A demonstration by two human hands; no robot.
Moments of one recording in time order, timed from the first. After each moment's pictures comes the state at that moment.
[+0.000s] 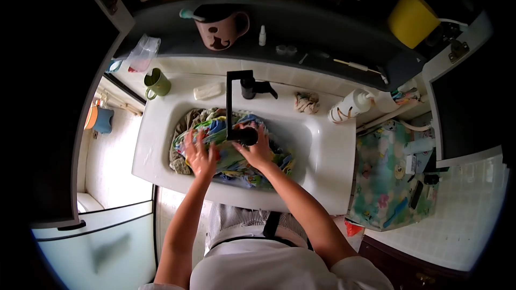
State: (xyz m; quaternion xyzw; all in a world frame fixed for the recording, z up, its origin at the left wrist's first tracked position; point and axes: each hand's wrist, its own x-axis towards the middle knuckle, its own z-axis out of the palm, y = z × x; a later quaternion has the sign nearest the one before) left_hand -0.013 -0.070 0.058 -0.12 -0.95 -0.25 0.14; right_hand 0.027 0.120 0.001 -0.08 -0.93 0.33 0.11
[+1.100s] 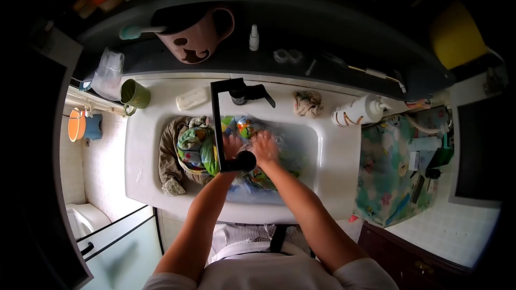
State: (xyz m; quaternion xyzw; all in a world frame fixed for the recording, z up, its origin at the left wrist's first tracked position) left_hand -0.051 0.028 -0.094 -0.35 -0.93 0.07 0.13; right_hand -0.008 0.161 -0.062 -0.11 -0.99 0.08 -0.04
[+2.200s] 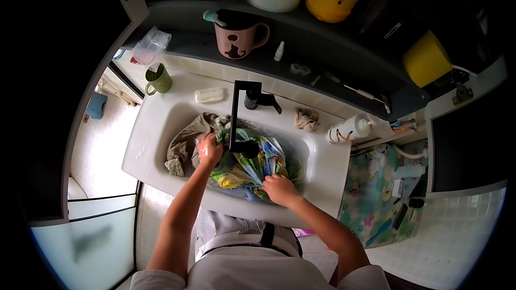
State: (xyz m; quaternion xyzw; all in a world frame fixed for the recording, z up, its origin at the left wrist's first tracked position) left_hand -0.071 -0.039 -0.028 -0.08 -0.95 -0.31 0.02; right_hand 0.121 0.186 0.055 0.13 -0.95 0.26 -0.07
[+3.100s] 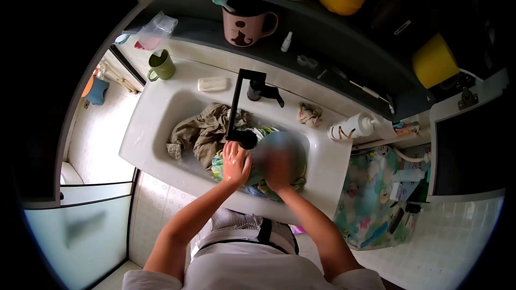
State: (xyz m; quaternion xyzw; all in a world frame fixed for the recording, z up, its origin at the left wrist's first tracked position) left_hand 0.031 0.024 0.055 -0.21 -0.89 -0.38 0.17; right_hand 0.104 0.187 -0.015 0.01 -0.97 0.21 0.10
